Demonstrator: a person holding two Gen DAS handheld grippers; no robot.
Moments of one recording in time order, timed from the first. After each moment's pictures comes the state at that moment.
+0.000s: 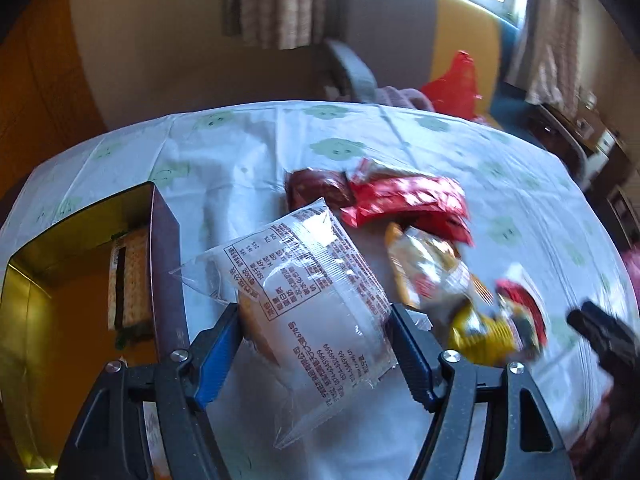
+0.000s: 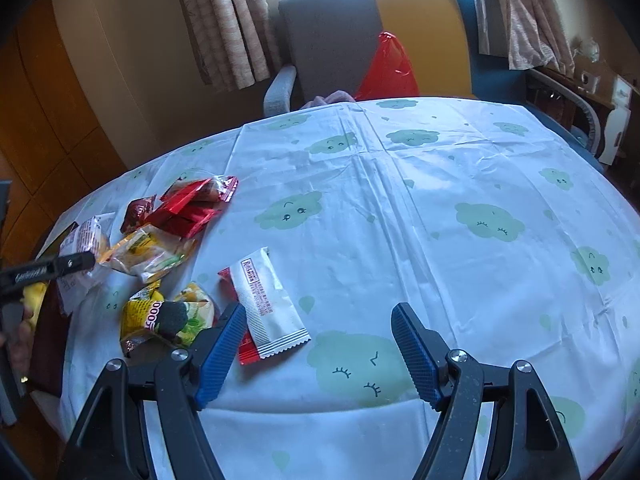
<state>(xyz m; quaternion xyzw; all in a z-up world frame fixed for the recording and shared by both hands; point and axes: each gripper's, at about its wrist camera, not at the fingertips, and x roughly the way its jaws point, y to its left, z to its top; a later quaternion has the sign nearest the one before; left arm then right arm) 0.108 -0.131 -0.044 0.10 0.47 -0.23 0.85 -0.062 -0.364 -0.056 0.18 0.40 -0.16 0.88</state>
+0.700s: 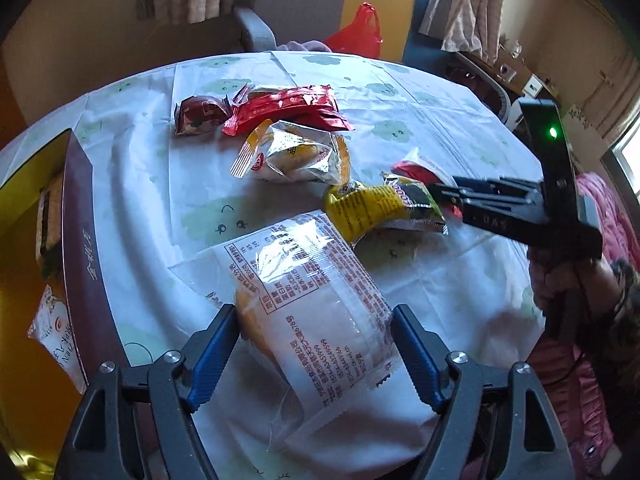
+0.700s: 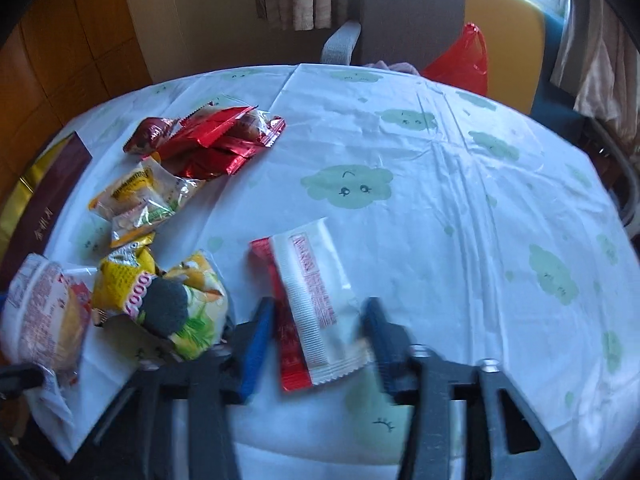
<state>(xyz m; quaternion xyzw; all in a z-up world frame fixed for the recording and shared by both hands) 0.034 -0.132 -0.061 0.11 0.51 -0.36 0.77 -0.010 -0.342 -0.083 0.06 0.49 -0.11 0.86</state>
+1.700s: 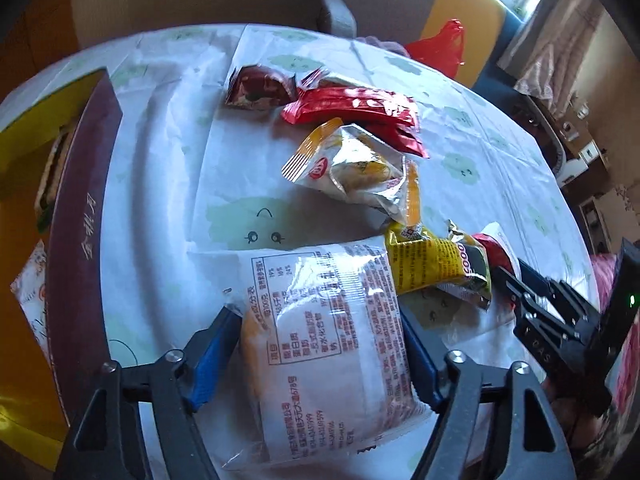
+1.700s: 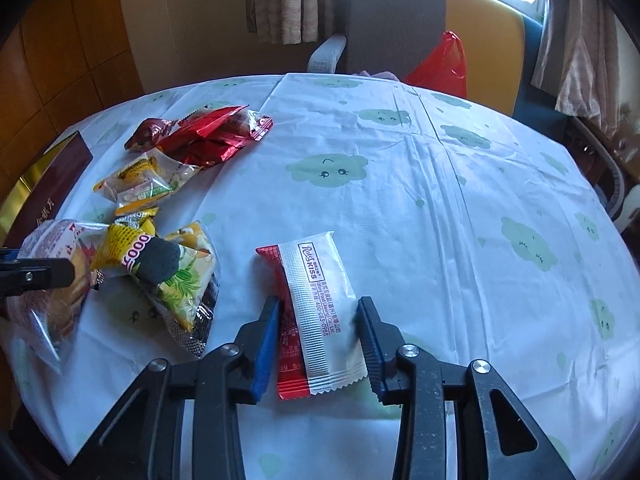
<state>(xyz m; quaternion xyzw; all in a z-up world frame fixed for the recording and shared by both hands) 0.069 -0.143 -0.080 0.04 0.55 -0.26 0.79 -0.043 -0.335 -0.087 0.05 0.46 -0.13 0.88</state>
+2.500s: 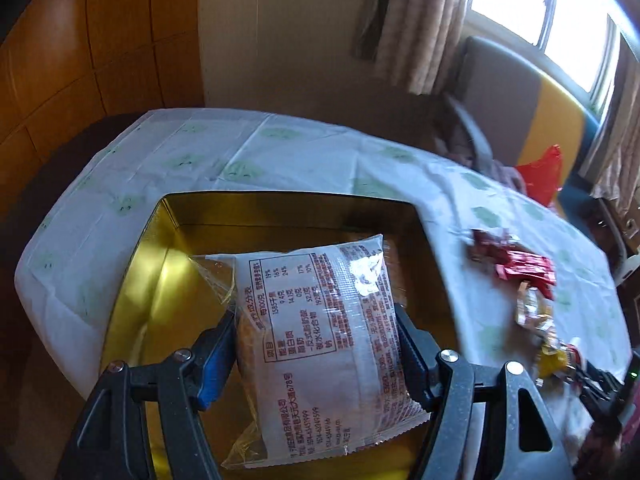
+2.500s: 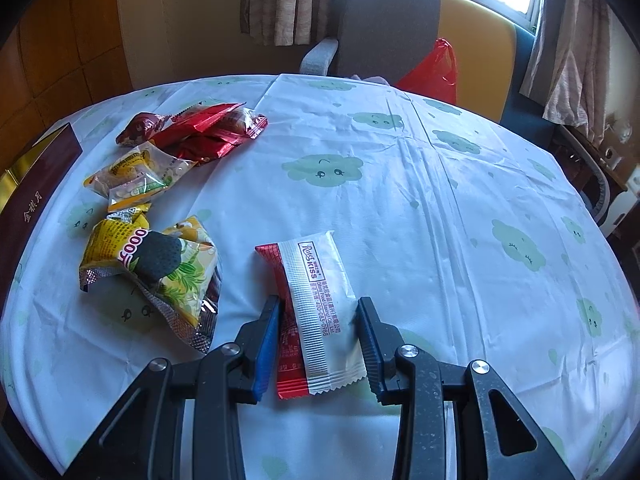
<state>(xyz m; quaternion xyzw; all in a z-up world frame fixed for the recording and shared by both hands) 0.150 0.067 -0.008 0.00 0.46 -0.08 0.89 -0.043 -0.331 -0.089 0.03 0.46 -0.16 0.87</state>
